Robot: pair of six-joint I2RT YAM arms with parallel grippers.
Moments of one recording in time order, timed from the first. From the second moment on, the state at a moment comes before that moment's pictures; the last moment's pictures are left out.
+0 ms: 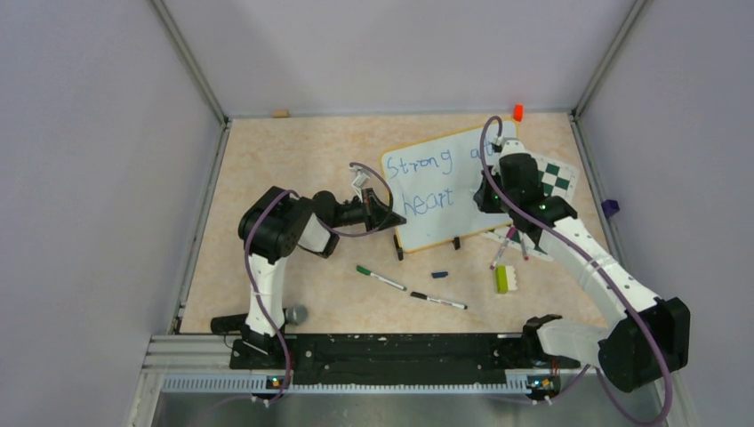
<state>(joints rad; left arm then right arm) -0.42 2.14 0.75 1.54 1.01 -0.76 0.36 1.16 0.95 -0.43 0.11 0.28</state>
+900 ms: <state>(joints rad) -0.42 2.14 0.75 1.54 1.01 -0.77 0.34 1.22 0.94 -0.39 0.07 0.29</state>
